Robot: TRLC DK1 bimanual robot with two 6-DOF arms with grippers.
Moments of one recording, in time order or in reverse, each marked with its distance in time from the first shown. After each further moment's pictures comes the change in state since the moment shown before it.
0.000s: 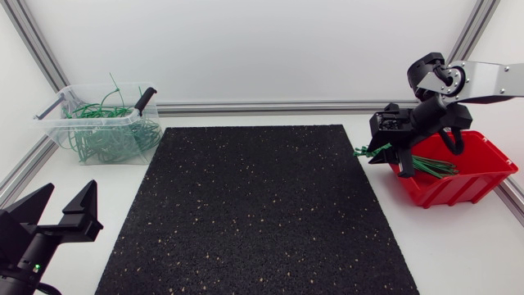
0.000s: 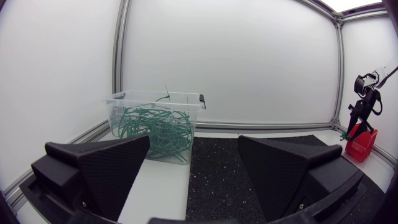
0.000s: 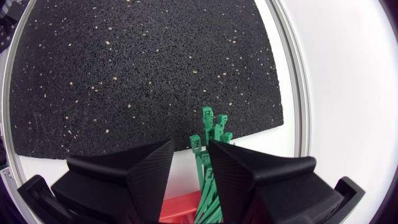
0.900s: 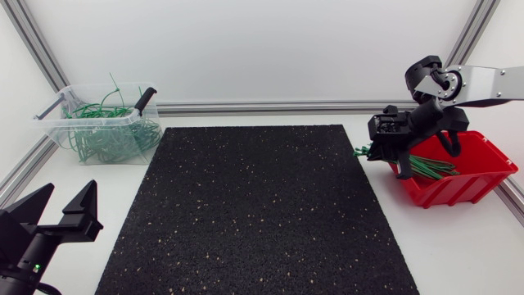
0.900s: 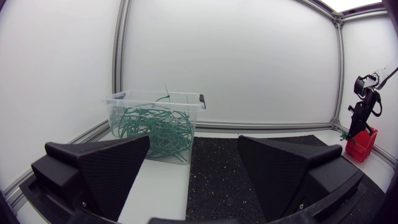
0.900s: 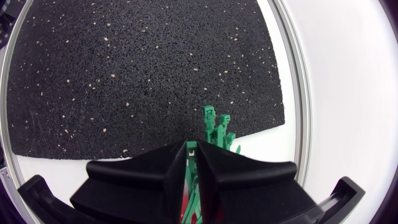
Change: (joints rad) left arm 0.000 0.000 0.000 0.000 0.000 0.000; right arm 0.006 -0.004 -0.019 0.027 0.015 0.000
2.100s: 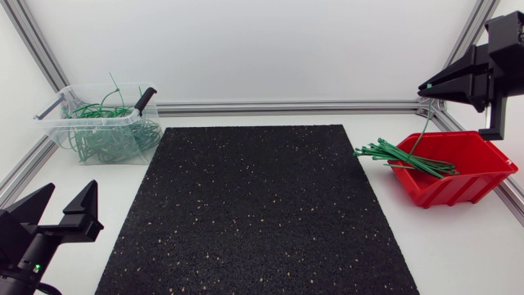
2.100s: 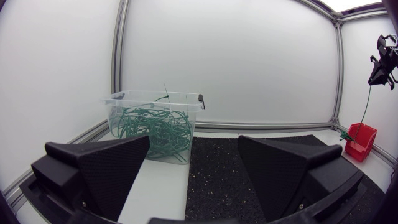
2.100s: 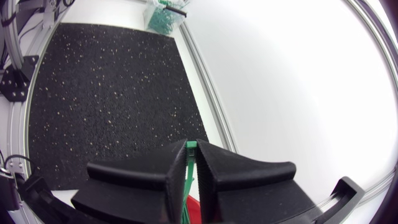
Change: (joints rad) left arm -0.005 0.000 0.000 0.000 0.000 0.000; right arm -0.188 -0.491 0.110 -0.255 -0.469 0.077
